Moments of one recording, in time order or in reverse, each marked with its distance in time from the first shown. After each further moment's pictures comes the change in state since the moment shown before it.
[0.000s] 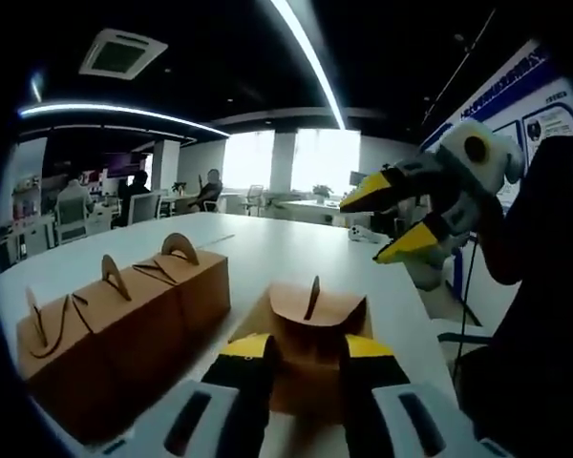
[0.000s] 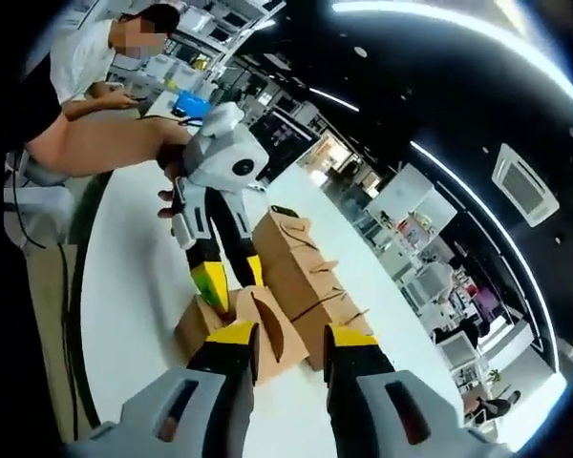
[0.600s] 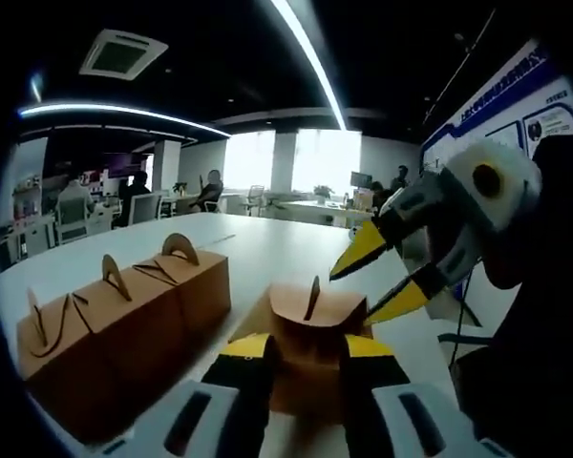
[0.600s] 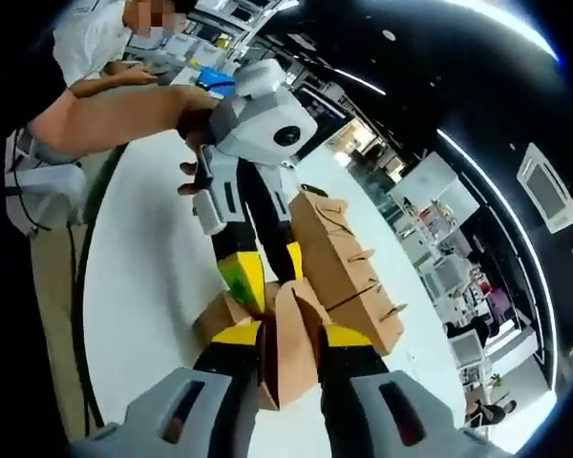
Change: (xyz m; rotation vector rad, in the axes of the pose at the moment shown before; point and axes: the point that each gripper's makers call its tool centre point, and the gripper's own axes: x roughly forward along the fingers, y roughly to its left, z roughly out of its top) left arm 0.001 0.002 0.000 -0.004 -0.003 0.002; right arm 0.034 0.042 -0.025 -0.058 0.130 0.089
